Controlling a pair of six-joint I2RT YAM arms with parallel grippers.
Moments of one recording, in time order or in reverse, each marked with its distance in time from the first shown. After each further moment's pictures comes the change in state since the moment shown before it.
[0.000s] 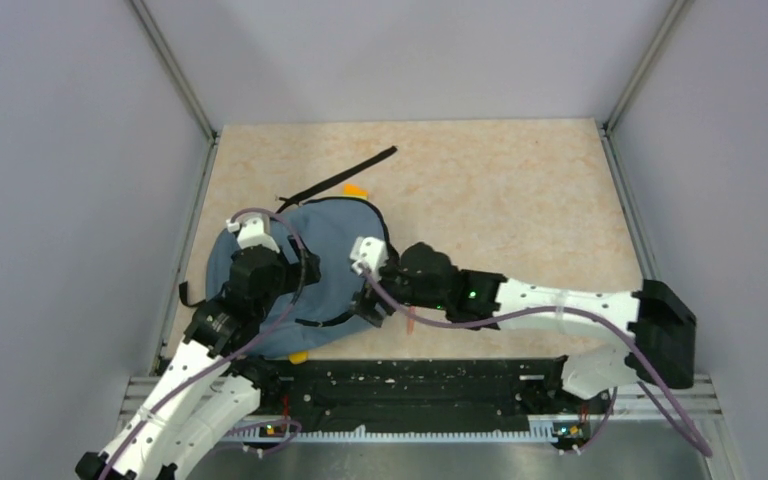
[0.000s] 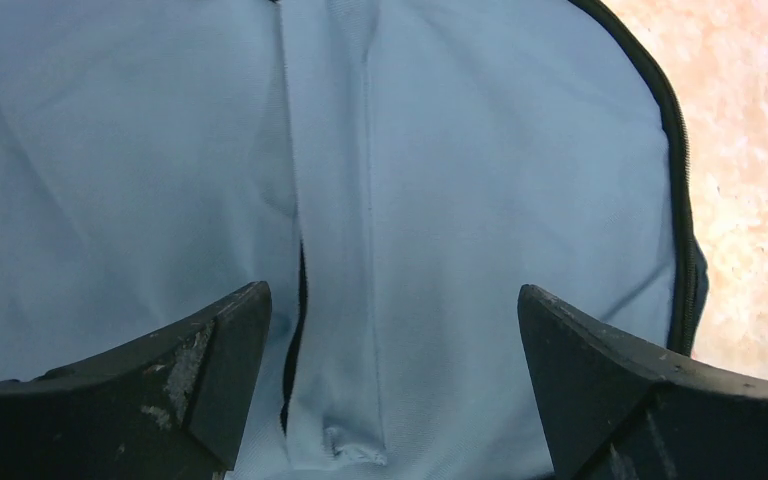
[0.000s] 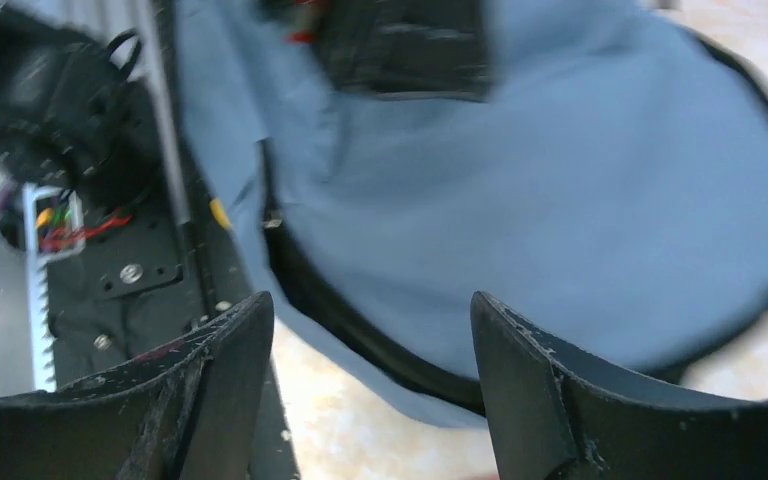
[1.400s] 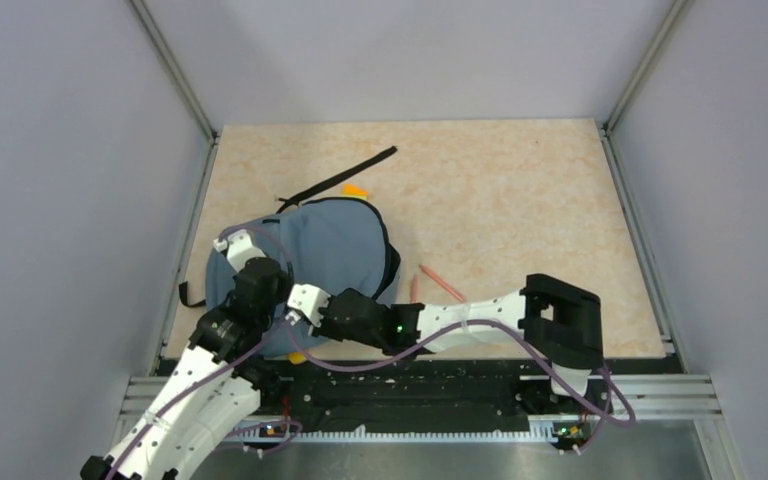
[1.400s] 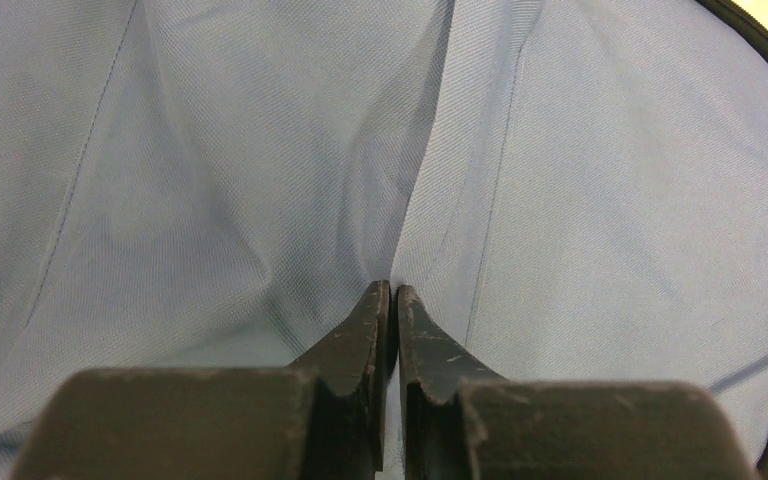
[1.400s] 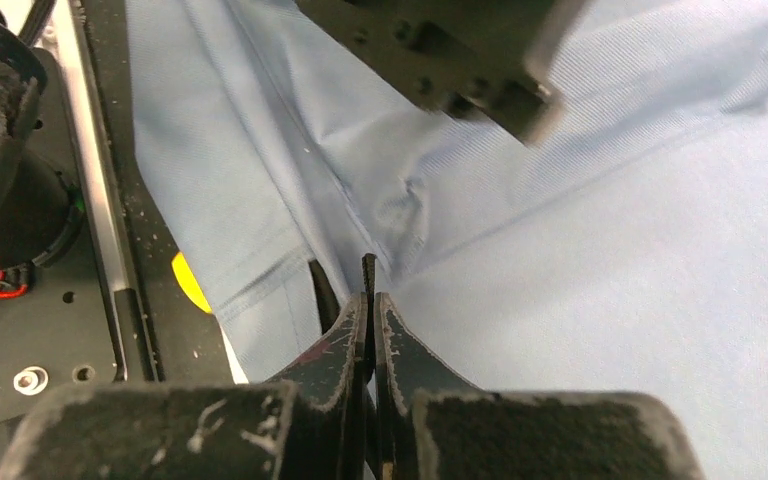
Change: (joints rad) left arm 0.014 -0.050 -0.105 -0.061 -0.201 -0.165; right arm 0.255 0.521 0.214 0.214 0.241 -0.154
